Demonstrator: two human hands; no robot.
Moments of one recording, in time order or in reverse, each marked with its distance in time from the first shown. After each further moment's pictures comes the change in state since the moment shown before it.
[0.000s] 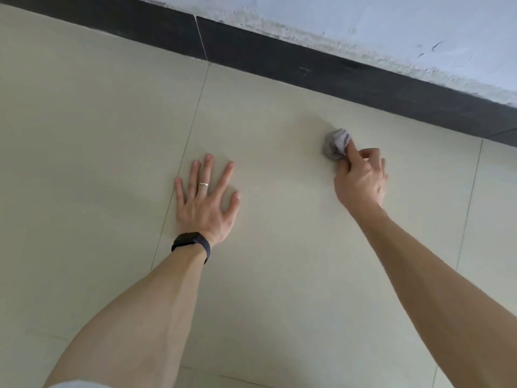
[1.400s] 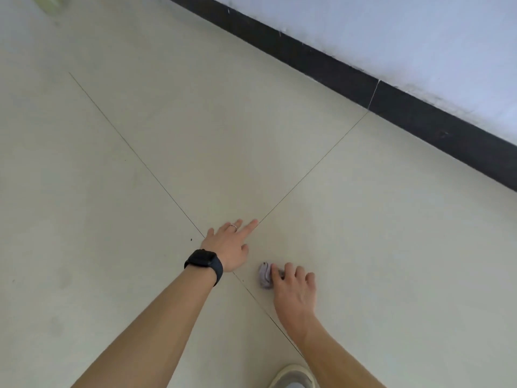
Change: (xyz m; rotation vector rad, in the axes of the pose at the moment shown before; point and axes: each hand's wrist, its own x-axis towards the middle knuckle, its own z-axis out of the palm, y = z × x) left_hand -0.226 -0.075 -0.106 0.038 -0.481 -0.398; right_hand -0.315 -0.103 0.020 -0.116 -0.375 -0.912
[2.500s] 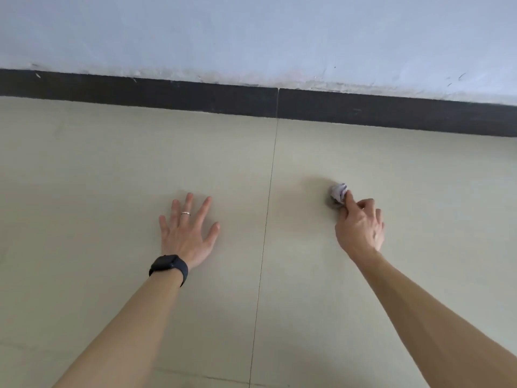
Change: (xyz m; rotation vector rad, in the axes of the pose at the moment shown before) left_hand 0.258 -0.049 -0.105 0.107 0.327 0.375; right_hand 0.150 0.129 -0.038 0.155 0.390 1.122
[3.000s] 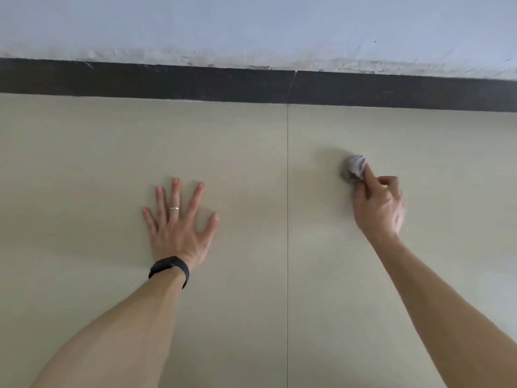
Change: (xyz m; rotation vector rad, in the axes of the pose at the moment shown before) left_hand 0.076 -0.035 -0.004 -0.013 0.118 0.032; right_hand 0.049 -0.044 0.019 0.019 0.166 0.067
